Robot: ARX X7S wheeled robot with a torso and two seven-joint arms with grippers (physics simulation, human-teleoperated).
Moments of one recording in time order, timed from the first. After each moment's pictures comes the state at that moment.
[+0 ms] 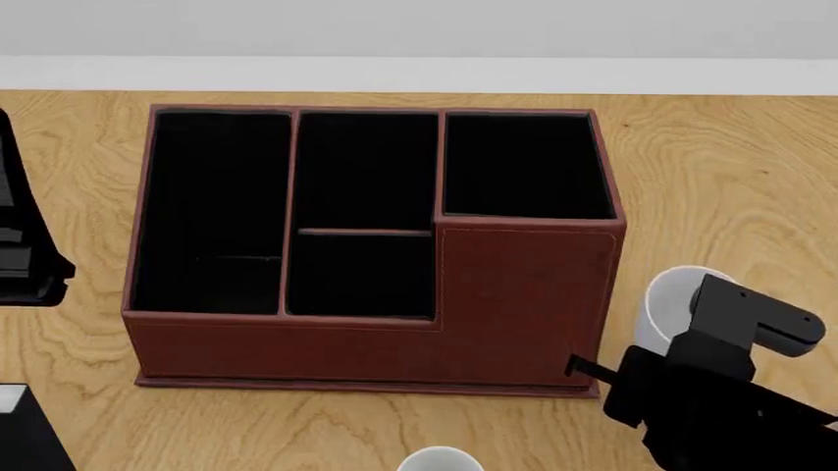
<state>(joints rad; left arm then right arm) -0.43 -0.45 0.12 0.63 -0.34 -0.44 -0.36 1.06 0.46 -0.83 0.90 1.41 0.57 0.51</state>
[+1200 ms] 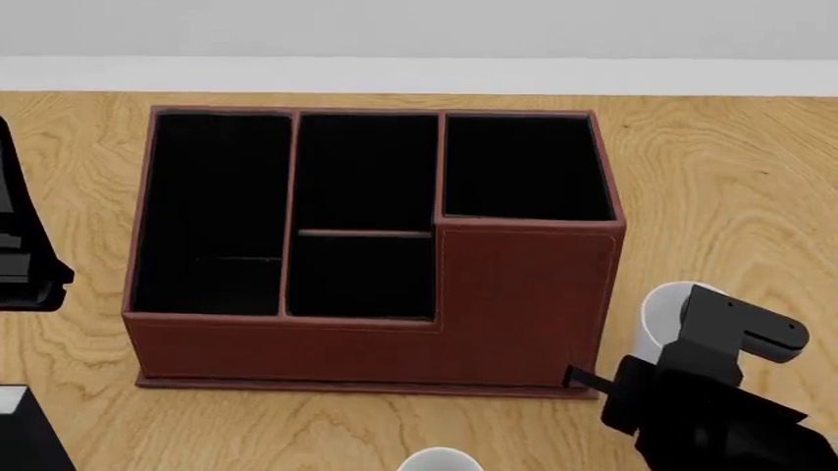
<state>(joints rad) -0.41 -0.46 0.12 0.62 -0.34 -0.41 -0.36 1.15 0.30 -0.91 1.29 1.30 0.50 0.29</state>
